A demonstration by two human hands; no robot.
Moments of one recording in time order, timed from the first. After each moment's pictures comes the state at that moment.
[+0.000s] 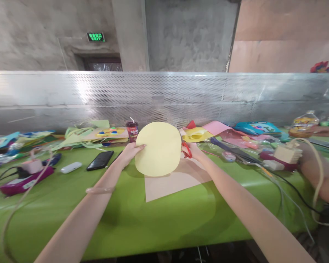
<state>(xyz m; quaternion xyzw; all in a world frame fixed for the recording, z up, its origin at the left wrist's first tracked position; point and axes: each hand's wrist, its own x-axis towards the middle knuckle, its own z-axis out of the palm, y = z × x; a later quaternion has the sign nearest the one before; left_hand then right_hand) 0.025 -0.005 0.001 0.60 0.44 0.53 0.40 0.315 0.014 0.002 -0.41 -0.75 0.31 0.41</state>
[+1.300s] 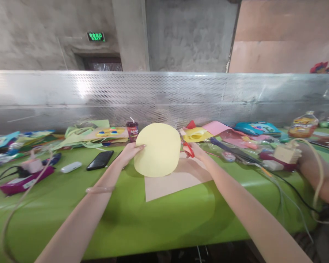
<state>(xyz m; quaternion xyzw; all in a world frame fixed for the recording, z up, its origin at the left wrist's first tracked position) 0.019 -0.001 -0.004 0.62 0.48 0.50 0.37 0.326 0.024 -0.002 -0.43 -0.74 0.33 0.40</state>
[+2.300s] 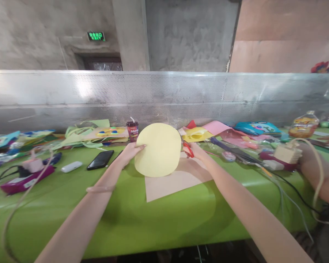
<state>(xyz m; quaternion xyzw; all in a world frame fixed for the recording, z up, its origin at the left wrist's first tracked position) 0.022 -0.006 0.001 0.62 0.47 0.50 0.38 0.324 0.021 -0.001 -0.46 -0.73 0.32 0.38</state>
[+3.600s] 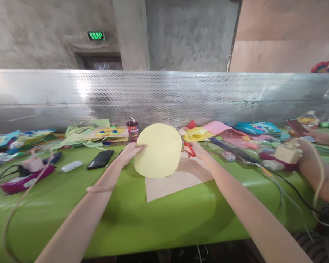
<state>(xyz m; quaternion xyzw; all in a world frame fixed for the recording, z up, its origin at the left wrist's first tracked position) 0.020 -0.004 -0.001 0.62 0.47 0.49 0.39 0.326 0.020 0.004 -0.47 -0.73 0.32 0.38</state>
